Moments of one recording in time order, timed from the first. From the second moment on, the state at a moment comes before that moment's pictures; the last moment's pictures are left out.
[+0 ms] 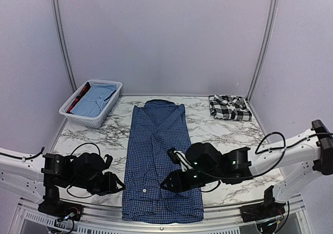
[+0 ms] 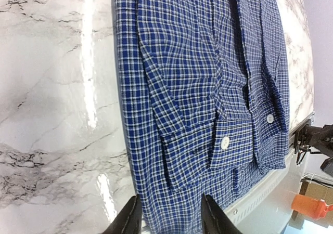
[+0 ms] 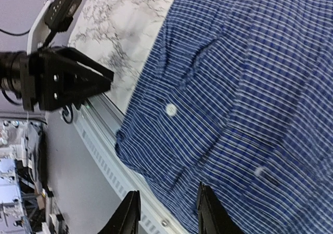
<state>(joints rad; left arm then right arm) -1.23 0.99 0.45 -0.36 -0.06 -1.24 1.29 1.45 0.82 -0.06 -0.11 0.92</state>
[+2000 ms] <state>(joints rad) -1.12 1.31 0.43 -0.05 0.22 -1.11 1.03 1.30 0.29 0.25 -0.36 1.04</state>
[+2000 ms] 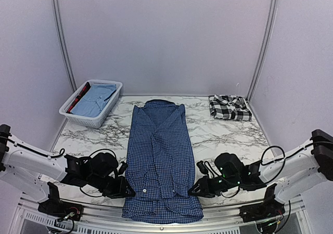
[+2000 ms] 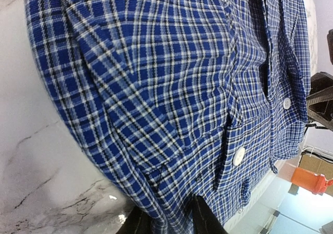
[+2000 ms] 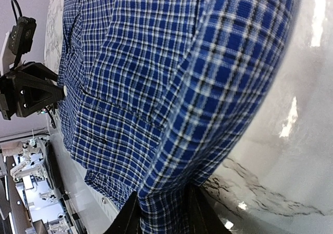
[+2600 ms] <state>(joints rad) -1.12 1.31 0.41 -0.04 0.22 -1.14 1.04 1.39 0.35 0.27 -0.37 1.05</state>
